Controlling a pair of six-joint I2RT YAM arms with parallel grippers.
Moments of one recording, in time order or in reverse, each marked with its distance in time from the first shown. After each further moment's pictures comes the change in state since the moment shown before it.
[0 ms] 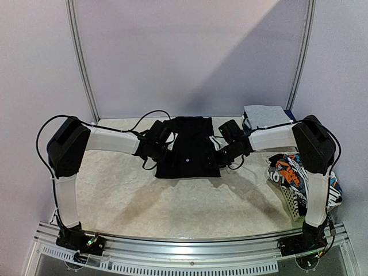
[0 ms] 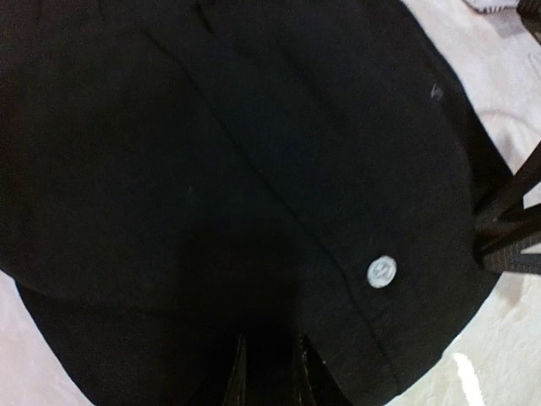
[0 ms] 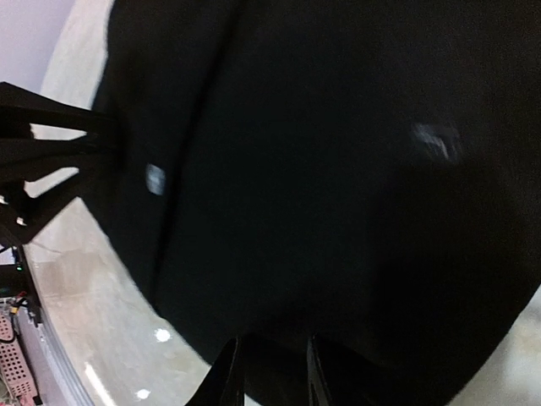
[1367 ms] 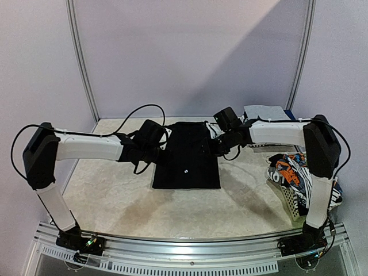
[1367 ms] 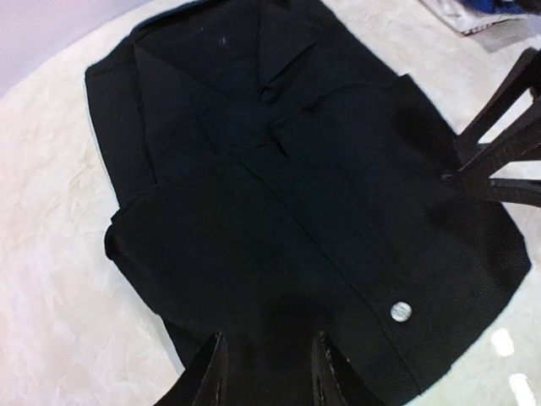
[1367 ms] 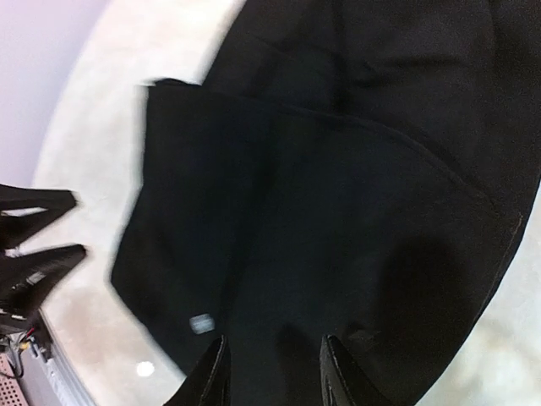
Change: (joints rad) left arm -0.077 -0.266 -0.180 0.015 -0.220 0.069; right arm 0.053 -0.065 0.117 -0.082 0.147 0.051
